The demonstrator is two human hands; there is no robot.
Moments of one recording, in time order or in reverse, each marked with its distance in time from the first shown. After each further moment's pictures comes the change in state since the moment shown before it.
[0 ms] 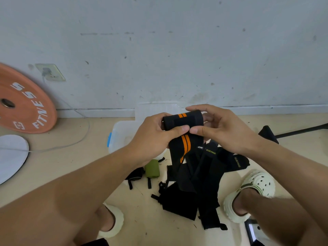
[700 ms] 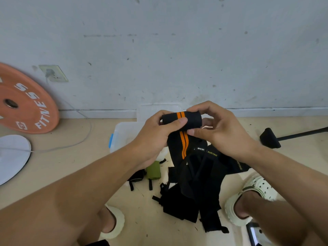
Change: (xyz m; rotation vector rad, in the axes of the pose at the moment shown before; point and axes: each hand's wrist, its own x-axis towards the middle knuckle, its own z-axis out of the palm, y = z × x) left_hand 0.002 0.003 0.001 -0.261 0.026 -0.103; right_hand 0.003 0.001 0.015 0.082 0.101 -0.083
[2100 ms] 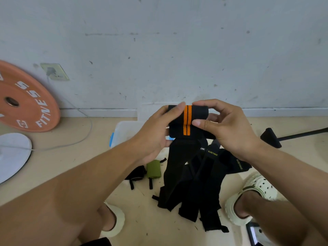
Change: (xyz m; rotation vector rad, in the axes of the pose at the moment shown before) left_hand -0.002 0.012 0.001 -0.043 -0.118 -0.070; right_hand 0.002 0.000 -0.002 0.142 0.110 -0.002
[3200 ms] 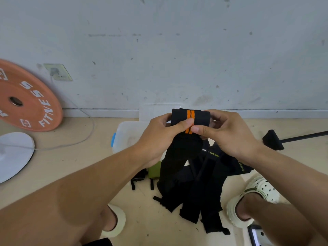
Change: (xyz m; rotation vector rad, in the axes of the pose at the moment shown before) left_hand 0.005 -0.016 -0.001 0.150 0.095 0.089; right_hand -0.005 -0.002 0.002 -0.182 -0.012 0.079
